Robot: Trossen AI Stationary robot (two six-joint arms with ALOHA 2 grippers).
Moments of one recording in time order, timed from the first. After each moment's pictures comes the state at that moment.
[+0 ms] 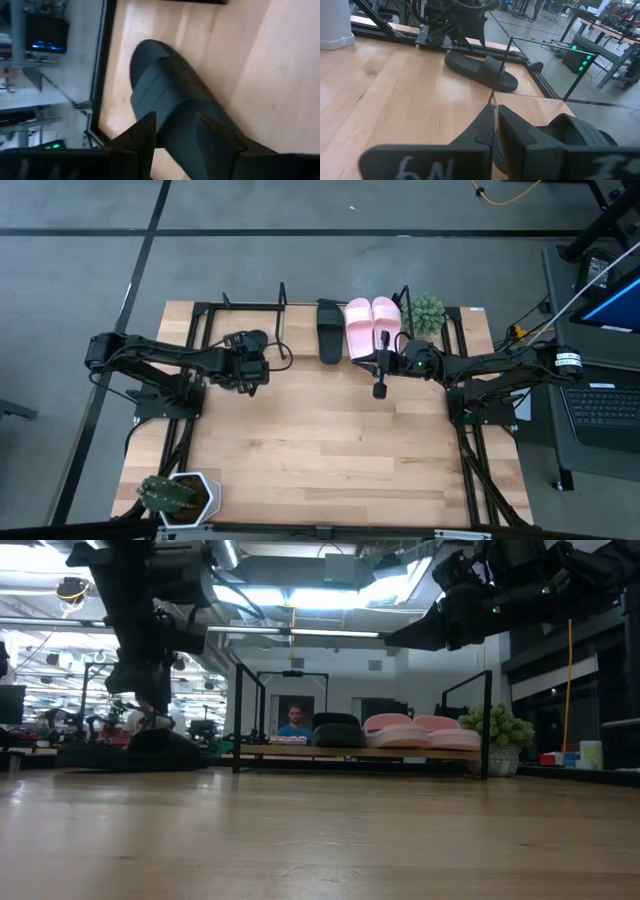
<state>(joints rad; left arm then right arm) 0.07 1.27 0.75 -0.90 -0.71 -0.13 -0.17 1.21 0.47 0.55 0.01 -0.24</state>
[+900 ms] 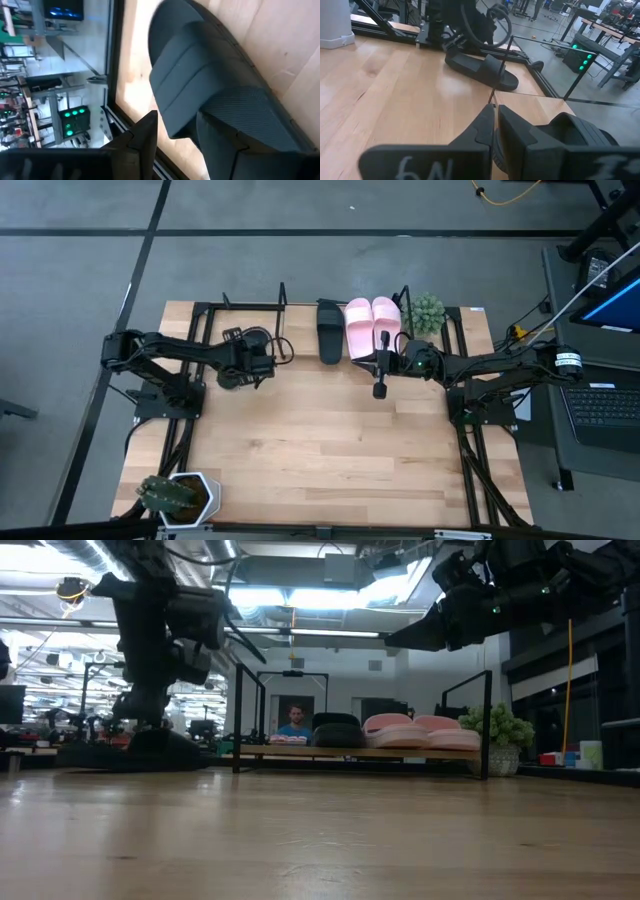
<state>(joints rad) 0.19 1.42 0.75 -0.91 -0.79 -0.14 -0.17 1.21 0.47 0.55 0.01 -0.24</state>
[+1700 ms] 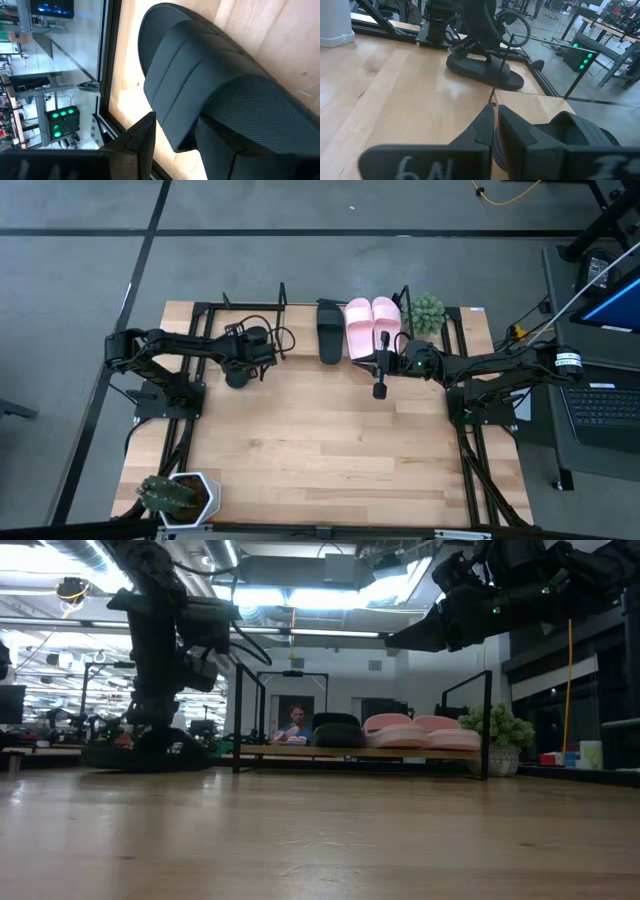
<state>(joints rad) 0.31 1.44 0.75 -0.79 -0.75 -0.01 -0.17 1.21 0.47 0.54 0.01 -0.24</state>
